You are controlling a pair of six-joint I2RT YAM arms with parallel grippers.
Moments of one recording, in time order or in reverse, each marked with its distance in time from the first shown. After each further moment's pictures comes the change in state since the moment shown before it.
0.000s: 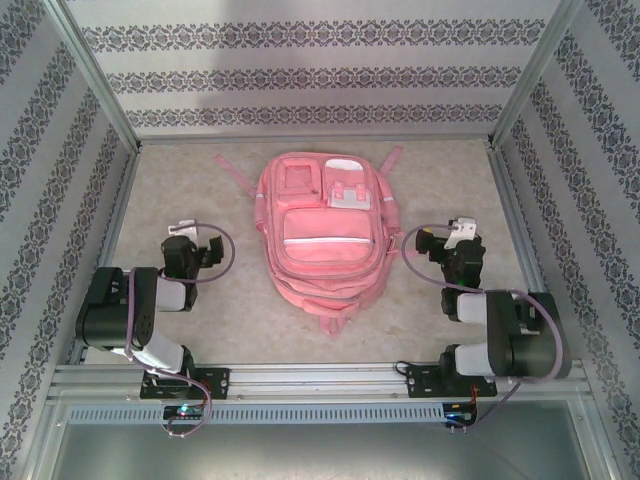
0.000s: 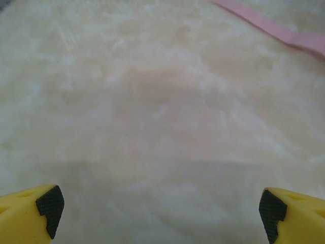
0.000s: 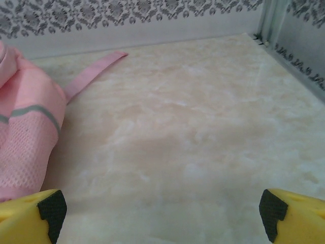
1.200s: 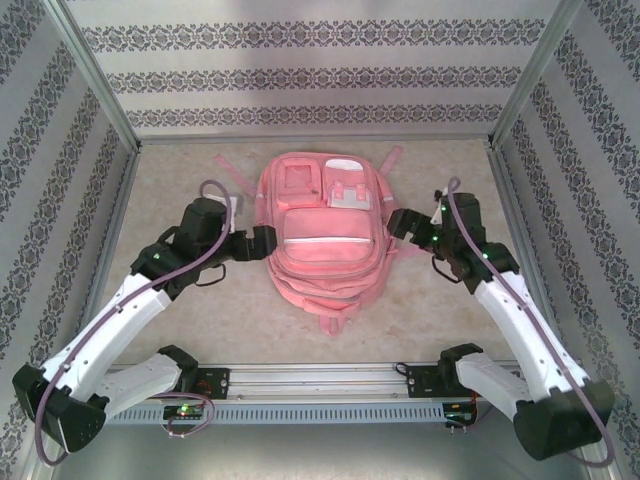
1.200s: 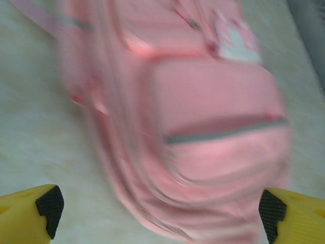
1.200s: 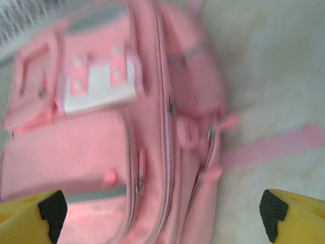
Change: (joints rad) left arm -0.543 -0.570 0.690 -1.455 0.051 -0.415; right arm 0.293 -0.473 0.715 -1.559 -0.066 0.452
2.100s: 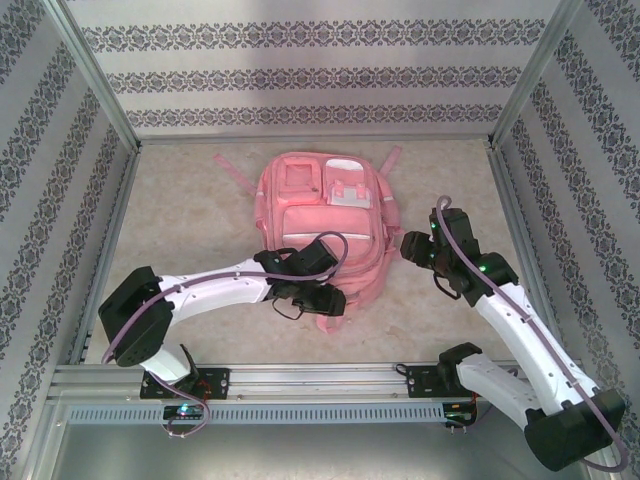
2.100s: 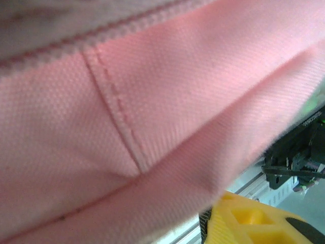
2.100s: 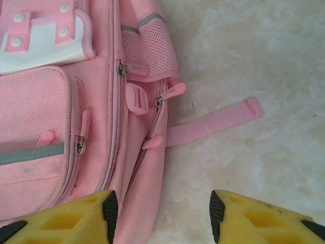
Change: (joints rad) left arm -0.481 0.593 0.079 0.097 0.319 -0.294; right arm 0.101 -0.039 -0.037 -0.180 0.151 0.025
